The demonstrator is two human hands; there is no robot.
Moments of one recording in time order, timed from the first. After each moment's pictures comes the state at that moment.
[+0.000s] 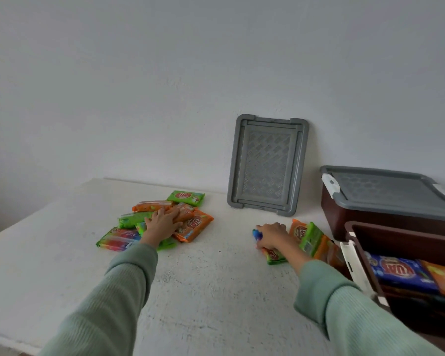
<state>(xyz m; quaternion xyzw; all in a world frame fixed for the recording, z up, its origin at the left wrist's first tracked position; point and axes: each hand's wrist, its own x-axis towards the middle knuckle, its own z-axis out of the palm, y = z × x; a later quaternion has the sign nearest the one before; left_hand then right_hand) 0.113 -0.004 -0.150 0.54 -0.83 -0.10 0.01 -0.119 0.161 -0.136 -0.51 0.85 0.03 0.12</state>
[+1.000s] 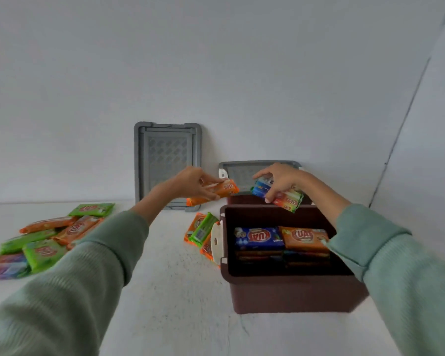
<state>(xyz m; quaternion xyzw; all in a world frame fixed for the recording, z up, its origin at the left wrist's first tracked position) -0.115 0.192 0.001 0.15 -0.98 -0.12 0.07 -0.283 0.365 0.026 -0.49 0.86 -0.08 0.11</state>
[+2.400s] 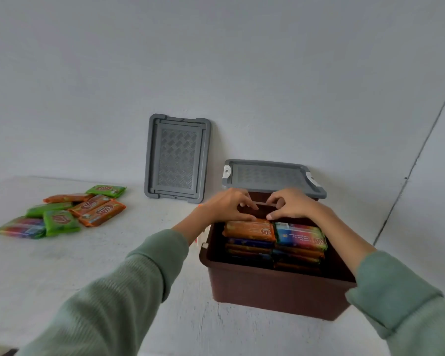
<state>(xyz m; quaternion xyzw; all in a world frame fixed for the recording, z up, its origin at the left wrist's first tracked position) -0.164 0.285 -0.054 0.07 -0.99 -0.08 0.12 -0.294 0.424 -0.017 -0.53 0.83 -0.09 0.12</state>
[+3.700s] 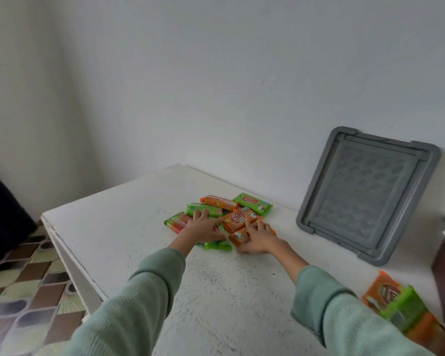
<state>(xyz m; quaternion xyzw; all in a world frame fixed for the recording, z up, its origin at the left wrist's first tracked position) 0.155 0.018 -0.138 0.59 -0.80 -0.13 -0.06 -0.018 0.044 -0.145 -0.69 0.69 0.06 0.19</state>
